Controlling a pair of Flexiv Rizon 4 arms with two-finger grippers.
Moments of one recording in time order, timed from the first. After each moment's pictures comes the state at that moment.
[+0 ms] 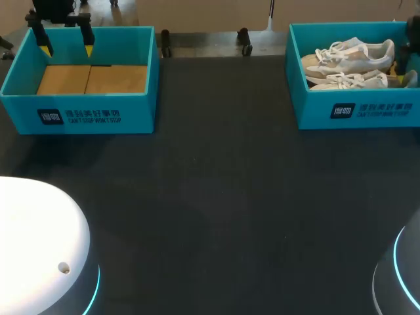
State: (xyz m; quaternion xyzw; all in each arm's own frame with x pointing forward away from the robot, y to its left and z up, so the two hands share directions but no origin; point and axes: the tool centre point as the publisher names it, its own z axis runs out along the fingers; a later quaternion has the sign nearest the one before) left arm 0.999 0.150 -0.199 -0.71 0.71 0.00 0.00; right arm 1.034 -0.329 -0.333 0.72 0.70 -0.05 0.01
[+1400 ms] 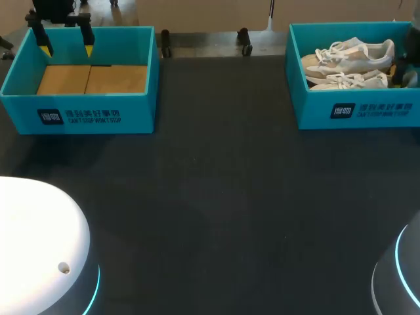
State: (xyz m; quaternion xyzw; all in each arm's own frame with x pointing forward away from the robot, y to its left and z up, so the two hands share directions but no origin) left arm 0.999 0.150 -0.199 -0.71 0.71 0.00 0.00; right arm 1.029 -0.330 -0.365 0.73 0.68 -0.05 0.00
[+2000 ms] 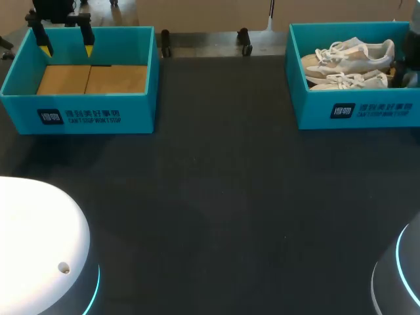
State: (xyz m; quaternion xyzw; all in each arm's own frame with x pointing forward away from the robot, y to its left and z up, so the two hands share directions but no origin) left arm 0.999 0.150 -0.199 -0.71 0.71 0.00 0.00; right arm 1.027 -0.329 -0.376 0.73 0.68 -0.06 0.00
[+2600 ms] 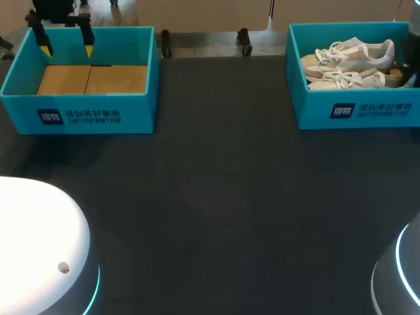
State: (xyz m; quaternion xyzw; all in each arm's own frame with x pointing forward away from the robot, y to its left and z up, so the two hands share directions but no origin) left arm 0.999 0.150 -0.199 -0.71 0.71 0.00 0.00; right arm 1.028 -0.332 -0.380 0.74 0.67 -0.07 0.00
